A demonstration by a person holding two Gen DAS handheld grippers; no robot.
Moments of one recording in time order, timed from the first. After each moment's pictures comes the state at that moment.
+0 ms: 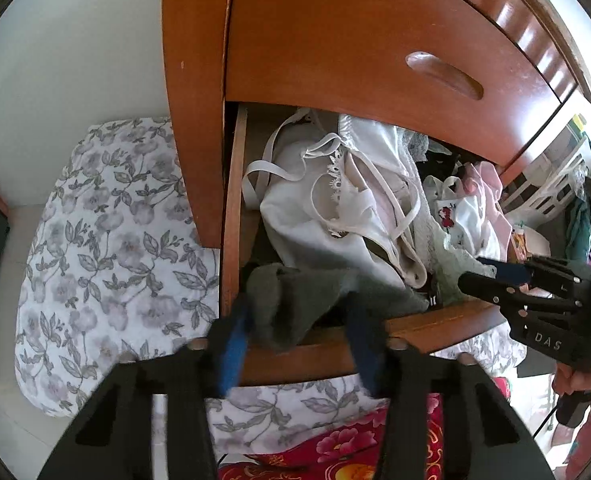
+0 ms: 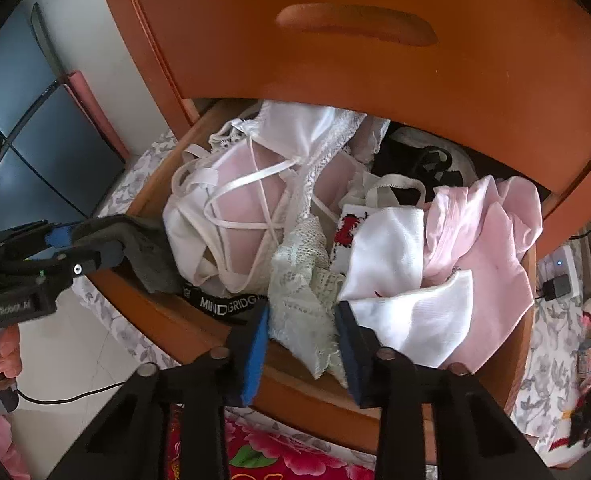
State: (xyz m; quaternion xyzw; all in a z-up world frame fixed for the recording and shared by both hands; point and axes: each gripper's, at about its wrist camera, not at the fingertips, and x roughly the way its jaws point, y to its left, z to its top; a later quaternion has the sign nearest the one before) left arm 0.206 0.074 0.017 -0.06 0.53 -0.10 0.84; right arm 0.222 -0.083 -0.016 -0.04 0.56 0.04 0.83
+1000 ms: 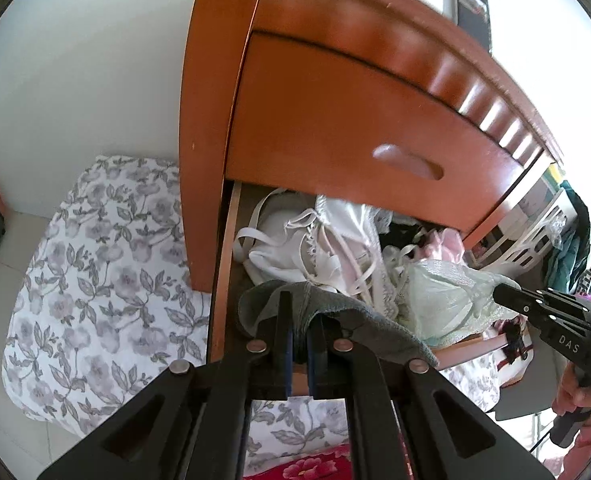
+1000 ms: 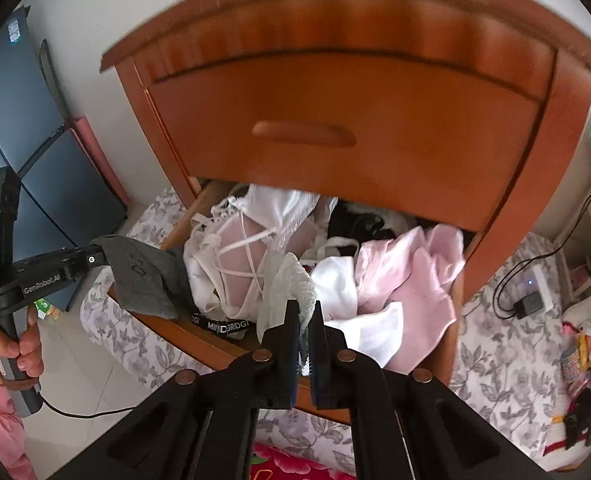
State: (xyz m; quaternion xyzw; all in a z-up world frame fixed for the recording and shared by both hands) left arm 0.188 0.076 0.073 -0.11 0.44 -0.10 0.88; right arm 0.181 -0.110 0.072 -0.02 0.47 0.03 0.88
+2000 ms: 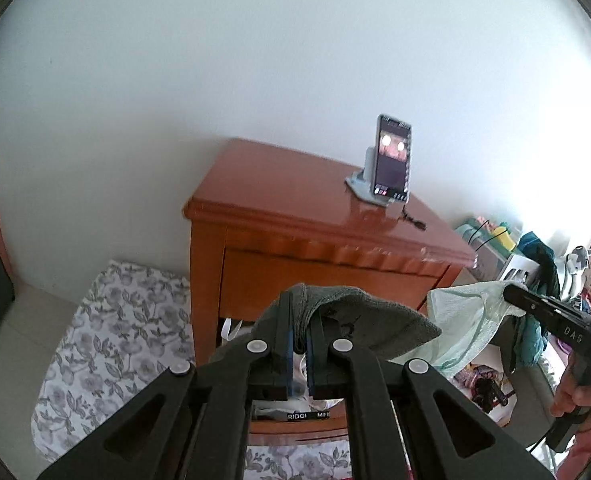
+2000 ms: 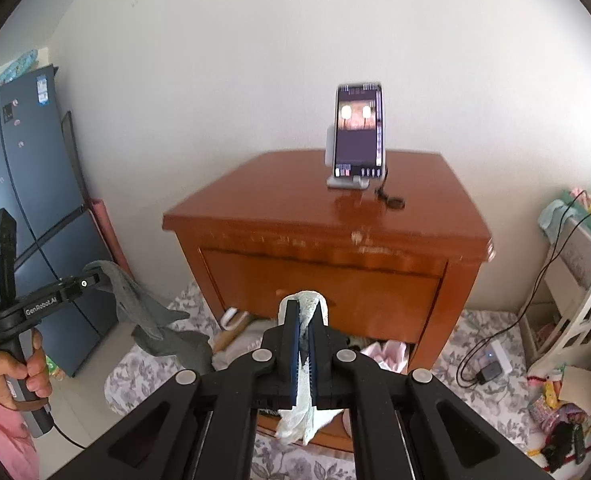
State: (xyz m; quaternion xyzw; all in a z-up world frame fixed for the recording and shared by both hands) left arm 0.121 0.083 0.249 -0.11 0.28 -0.11 0.95; right arm 0.117 -0.092 0.250 -0.01 0.30 0.02 0.95
